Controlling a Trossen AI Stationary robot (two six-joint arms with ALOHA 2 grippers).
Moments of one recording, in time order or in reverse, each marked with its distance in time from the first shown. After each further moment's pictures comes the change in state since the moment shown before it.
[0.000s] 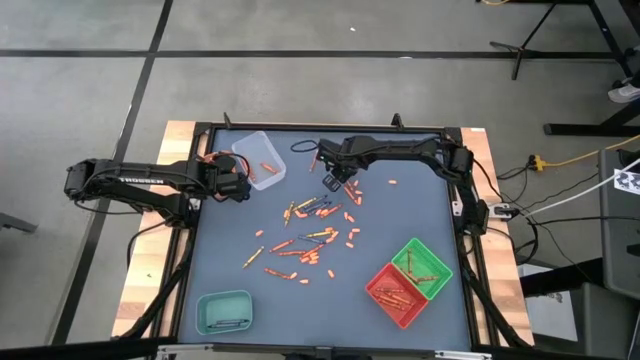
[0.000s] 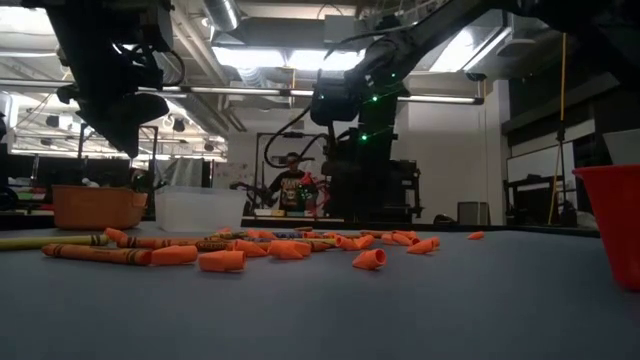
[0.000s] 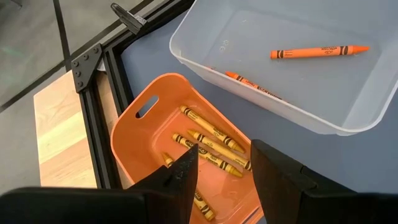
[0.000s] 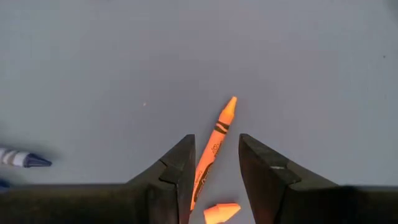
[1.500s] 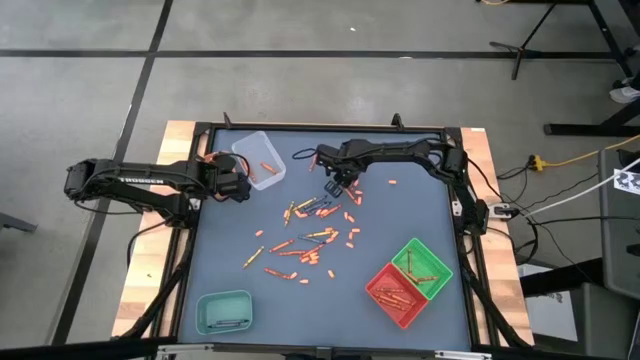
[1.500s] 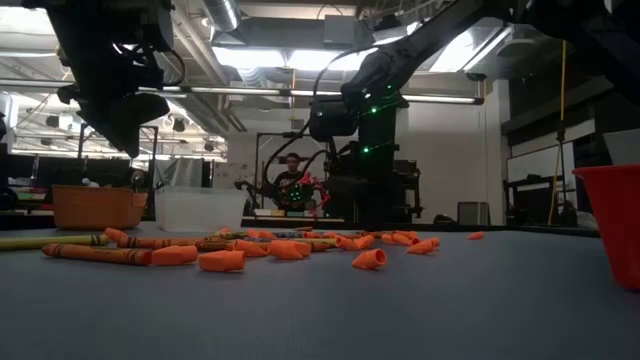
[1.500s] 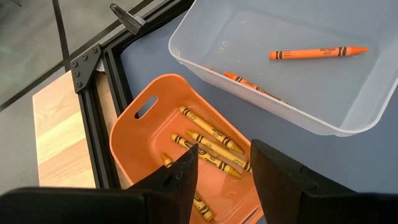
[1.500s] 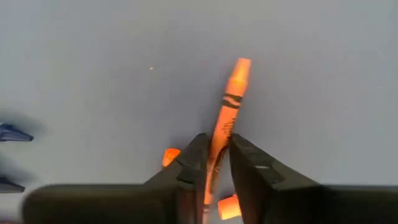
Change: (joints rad) left arm 0.000 0.000 0.000 0.005 0.000 0.001; right arm 0.000 0.063 0.000 -0.039 -0.062 -0.027
